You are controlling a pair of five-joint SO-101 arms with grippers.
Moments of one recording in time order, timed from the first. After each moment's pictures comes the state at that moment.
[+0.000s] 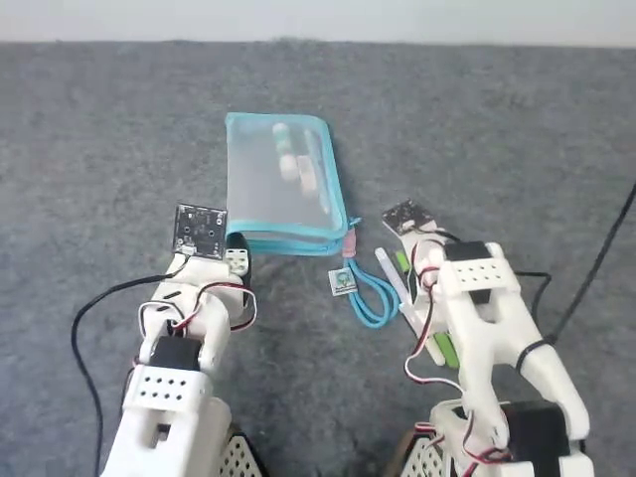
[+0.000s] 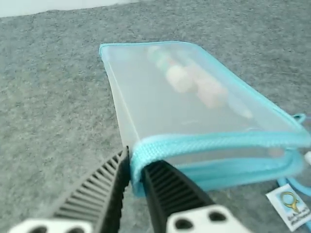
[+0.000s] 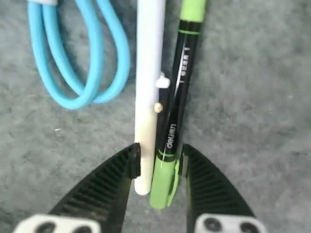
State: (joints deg) left arm -0.6 -64.0 87.7 22.1 2.3; right arm -9.8 -17.8 52.2 64.6 21.8
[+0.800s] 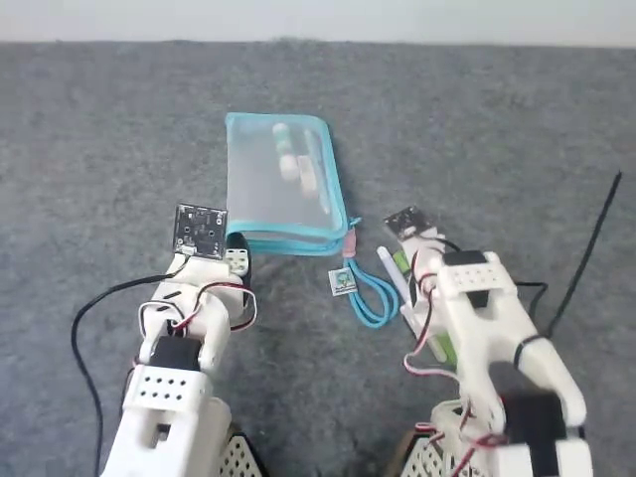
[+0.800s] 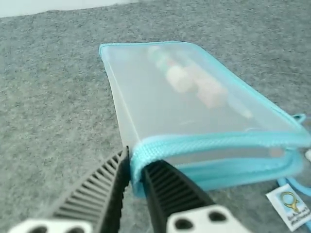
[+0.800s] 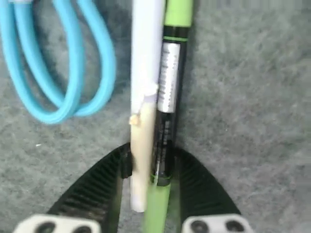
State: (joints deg) left arm -0.6 -64.0 87.7 22.1 2.3; right arm -8.1 -10.5 52.2 57.2 19.8
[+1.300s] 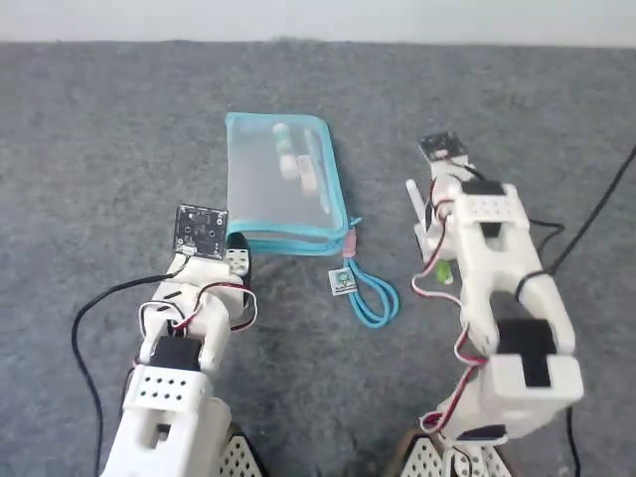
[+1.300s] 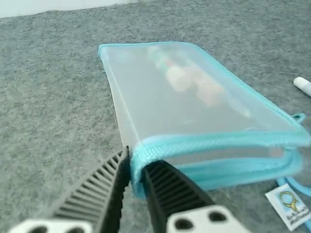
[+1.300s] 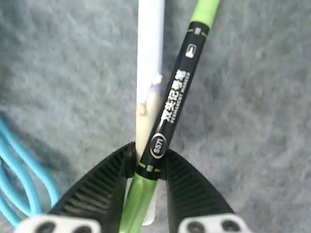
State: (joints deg) left arm -0.4 -64.0 87.7 22.1 2.3; right arm -2.9 8.8 20.2 61.3 13.8
